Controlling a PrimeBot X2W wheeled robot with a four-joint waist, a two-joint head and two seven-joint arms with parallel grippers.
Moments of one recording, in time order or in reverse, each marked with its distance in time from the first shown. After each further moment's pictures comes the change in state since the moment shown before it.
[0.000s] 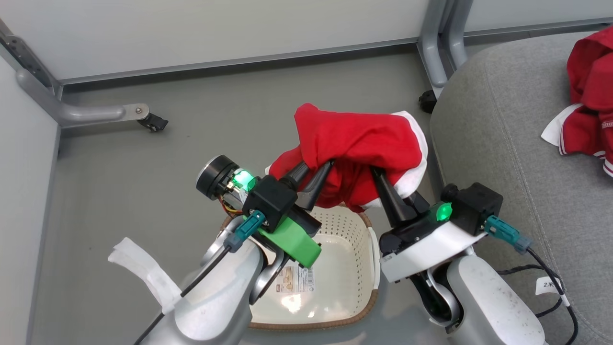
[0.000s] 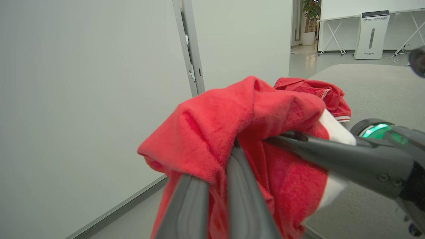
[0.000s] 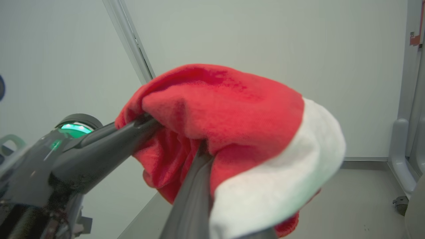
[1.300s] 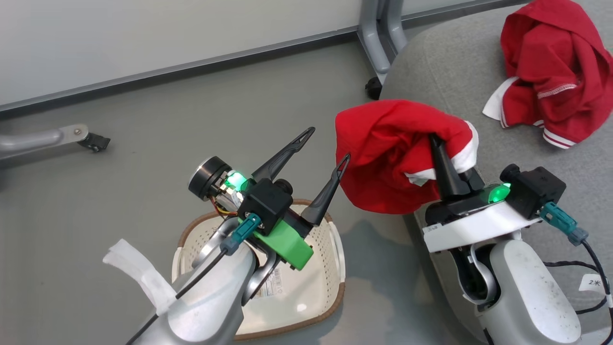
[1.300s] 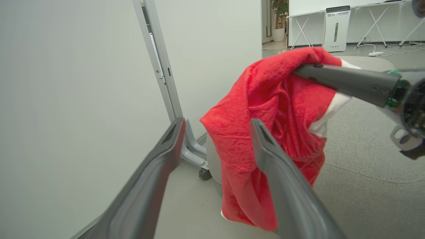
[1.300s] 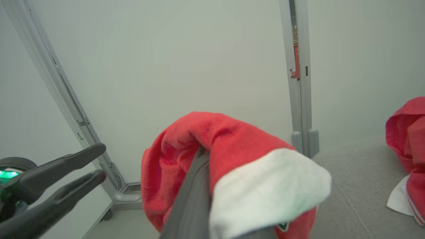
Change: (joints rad) left arm 0.001 0.030 -0.006 0.003 0.024 0.000 0.000; right arm 0.009 0.000 -0.205 -0.038 -0.051 0.000 0.000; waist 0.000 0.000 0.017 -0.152
